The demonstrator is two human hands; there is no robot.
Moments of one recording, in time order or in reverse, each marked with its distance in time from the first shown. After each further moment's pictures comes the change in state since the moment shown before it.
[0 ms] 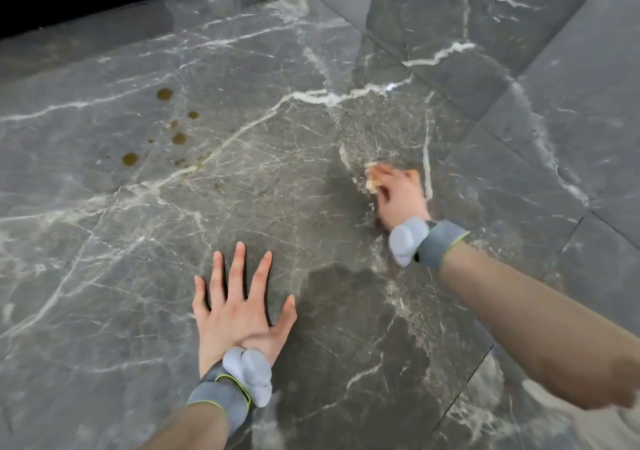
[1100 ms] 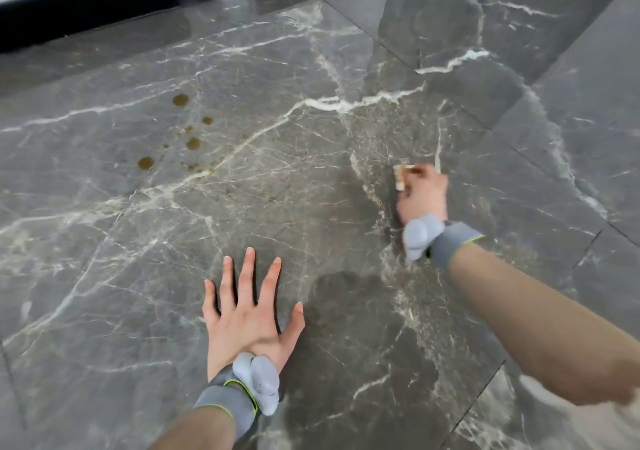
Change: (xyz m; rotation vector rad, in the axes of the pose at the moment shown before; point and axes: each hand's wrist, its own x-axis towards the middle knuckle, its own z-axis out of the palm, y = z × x) left_hand -0.002 0.002 -0.003 -0.001 -0.011 0.018; right_hand 0.013 0.004 -0.008 -0.046 0.028 0.270
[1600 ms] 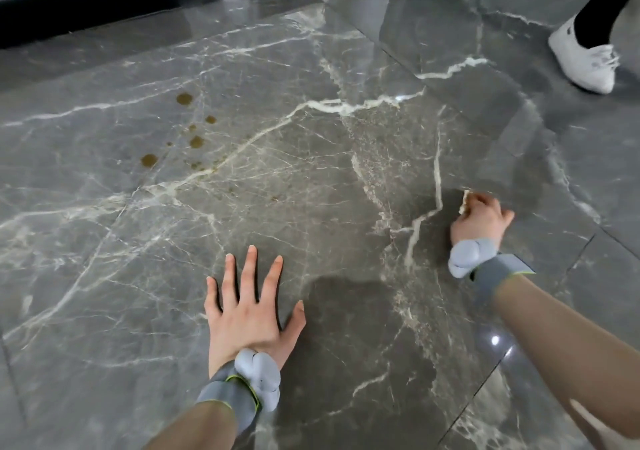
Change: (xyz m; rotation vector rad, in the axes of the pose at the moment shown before) left_hand 0.000 -0.001 0.001 0.012 0.013 -0.010; right_hand -0.022 0.064 -0.017 -0.024 0.141 0.292
